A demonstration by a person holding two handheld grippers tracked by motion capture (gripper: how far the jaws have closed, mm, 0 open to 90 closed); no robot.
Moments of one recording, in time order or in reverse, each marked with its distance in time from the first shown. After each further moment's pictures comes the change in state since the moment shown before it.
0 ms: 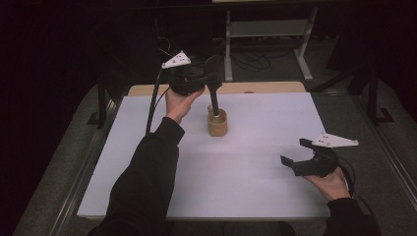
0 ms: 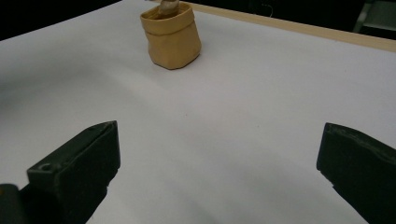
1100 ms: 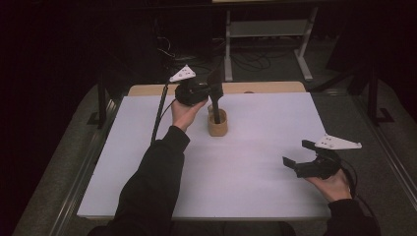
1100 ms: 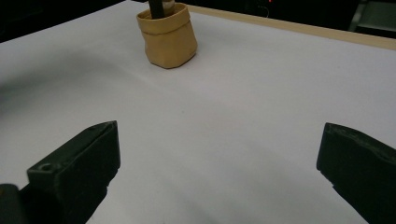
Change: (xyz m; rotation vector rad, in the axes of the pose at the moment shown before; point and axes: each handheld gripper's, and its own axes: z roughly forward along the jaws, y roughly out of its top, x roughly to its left) left arm 0.011 -0.043 0.015 0.019 0.040 -0.043; right arm -0.002 -0.006 -0.004 -0.011 -0.012 0.009
